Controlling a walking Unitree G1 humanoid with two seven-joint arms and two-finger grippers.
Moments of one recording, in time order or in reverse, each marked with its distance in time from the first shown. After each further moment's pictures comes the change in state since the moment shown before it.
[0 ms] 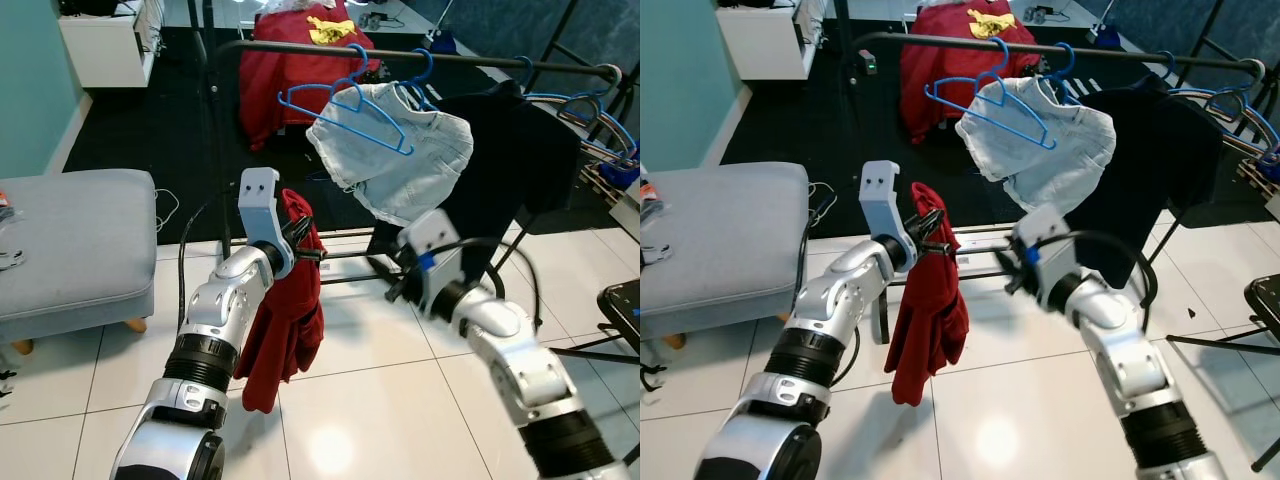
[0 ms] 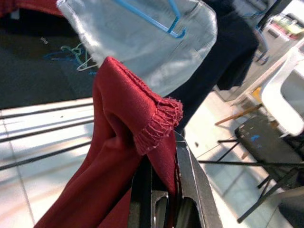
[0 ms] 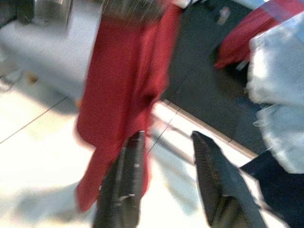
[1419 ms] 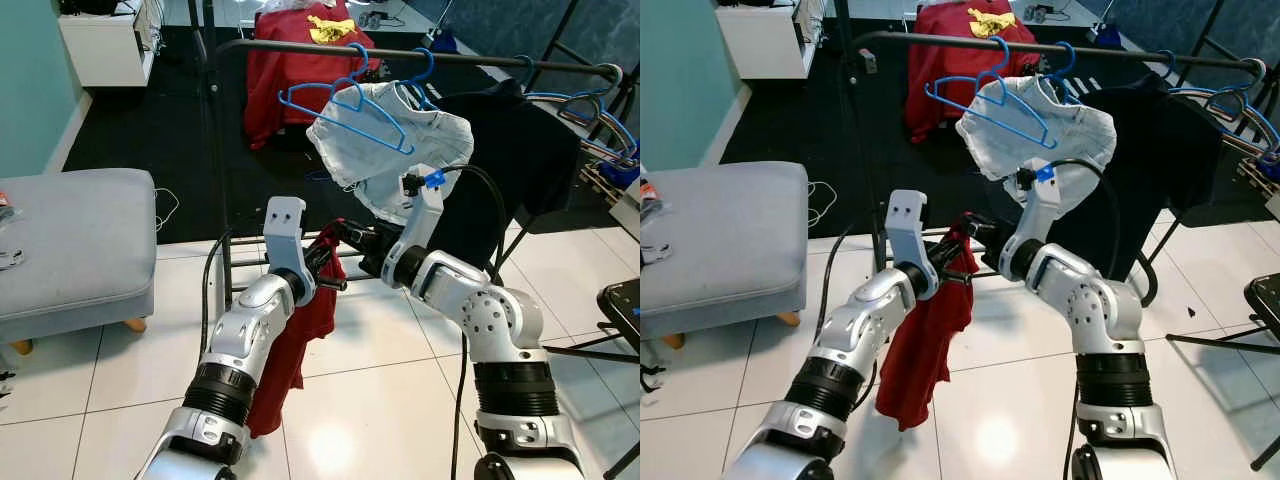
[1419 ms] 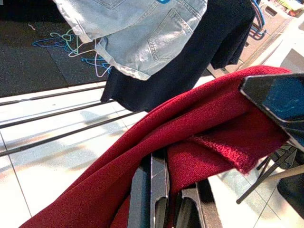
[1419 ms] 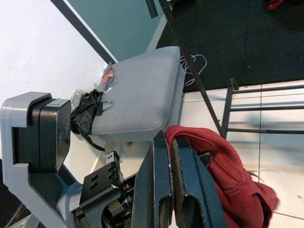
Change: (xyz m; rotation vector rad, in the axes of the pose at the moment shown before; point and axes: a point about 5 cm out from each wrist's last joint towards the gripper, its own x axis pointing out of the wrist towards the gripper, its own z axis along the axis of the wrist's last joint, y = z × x) left arm -0.003 -0.019 -0.046 0.040 0.064 0.039; right arm 0.030 -0.007 0.064 0.772 -0.058 0.037
